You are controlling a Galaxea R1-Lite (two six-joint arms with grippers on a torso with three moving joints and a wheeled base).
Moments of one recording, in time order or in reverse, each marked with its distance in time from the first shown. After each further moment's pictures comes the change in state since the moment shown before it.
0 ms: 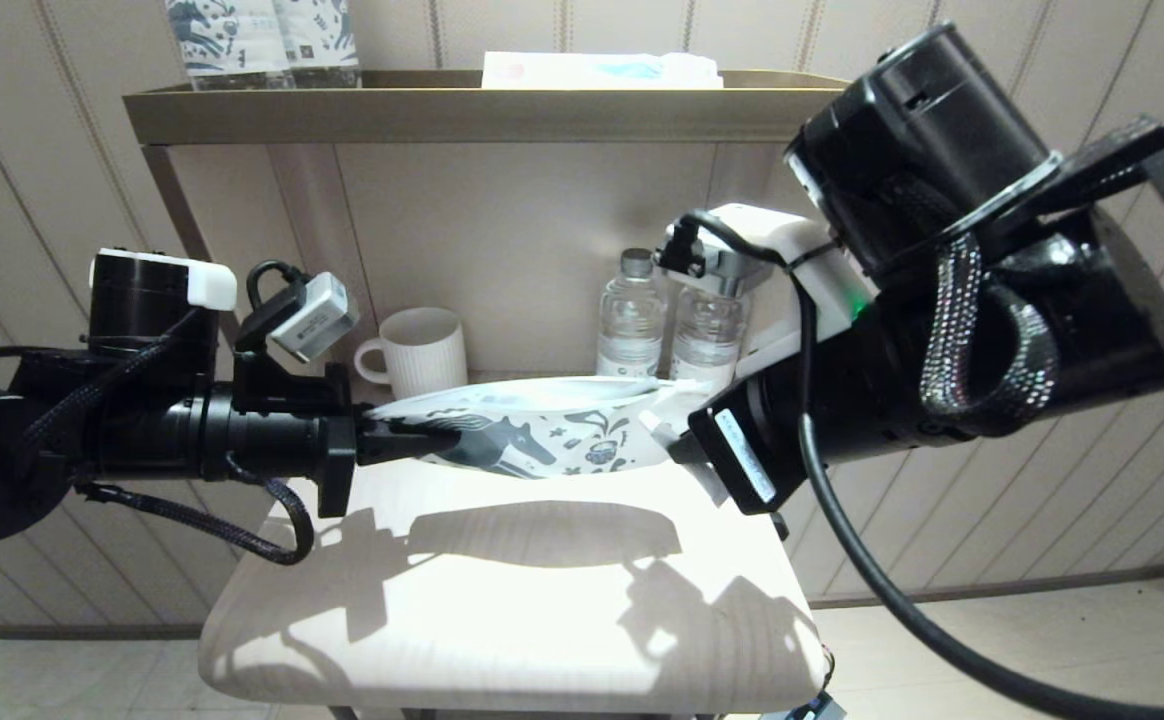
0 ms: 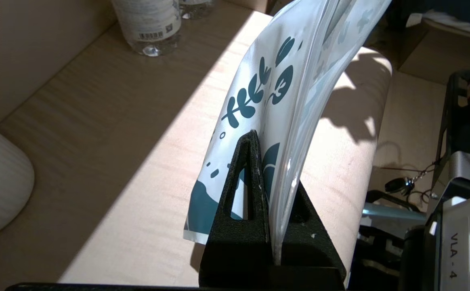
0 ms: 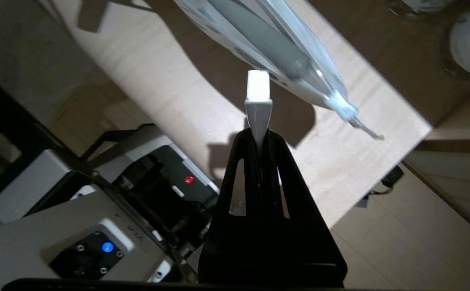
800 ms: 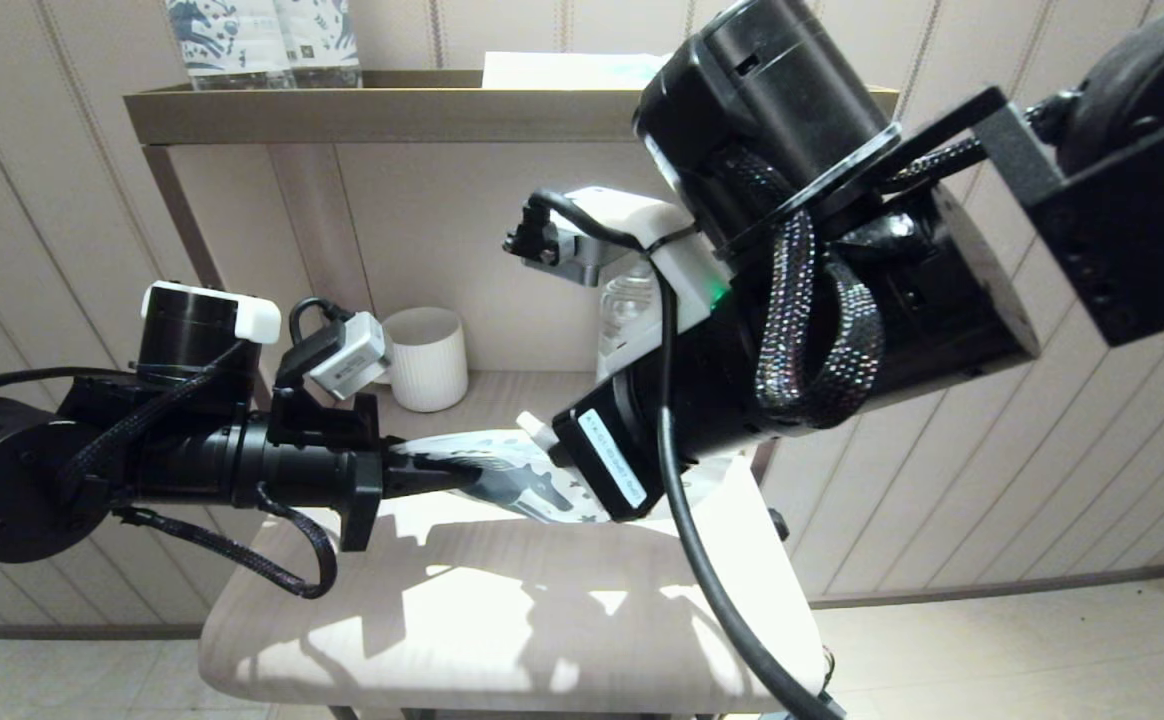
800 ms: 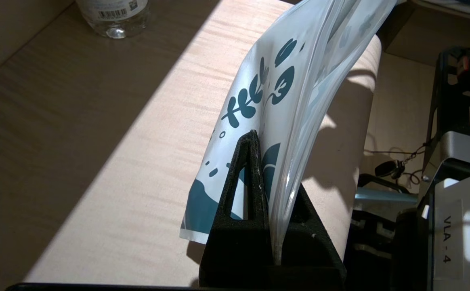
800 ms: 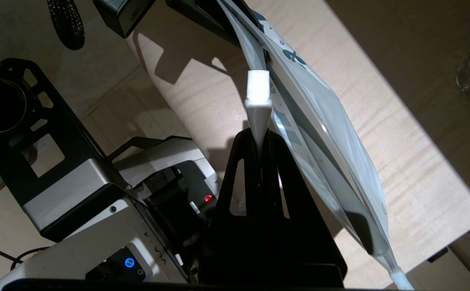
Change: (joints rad) left arm -0.044 0.035 0.029 -0.001 0.006 0.038; right arm 0.099 0.152 -0.213 0.022 0.056 -0.029
